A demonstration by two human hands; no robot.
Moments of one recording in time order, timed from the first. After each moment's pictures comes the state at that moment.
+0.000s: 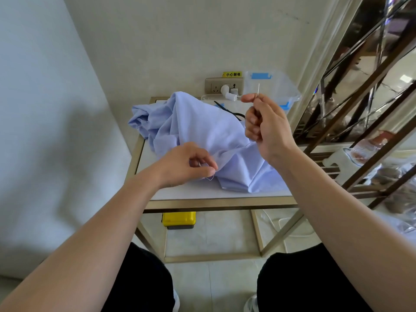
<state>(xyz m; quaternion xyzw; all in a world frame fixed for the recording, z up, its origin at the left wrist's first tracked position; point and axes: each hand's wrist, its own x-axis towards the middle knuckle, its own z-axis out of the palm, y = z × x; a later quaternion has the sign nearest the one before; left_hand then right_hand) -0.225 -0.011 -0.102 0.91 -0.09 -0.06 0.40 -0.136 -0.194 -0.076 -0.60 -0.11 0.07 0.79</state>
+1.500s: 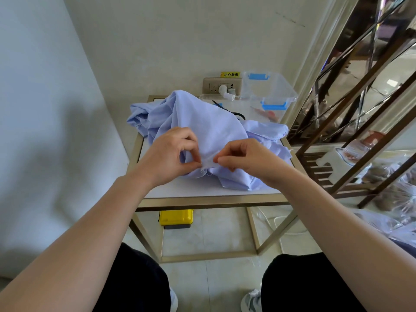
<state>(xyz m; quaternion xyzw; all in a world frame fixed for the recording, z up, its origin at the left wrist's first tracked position) -0.223 0.021 -0.117 0.94 -0.18 0.16 0.25 -0.177 -0.197 -0.097 -0.80 -0.24 0.21 0.51</state>
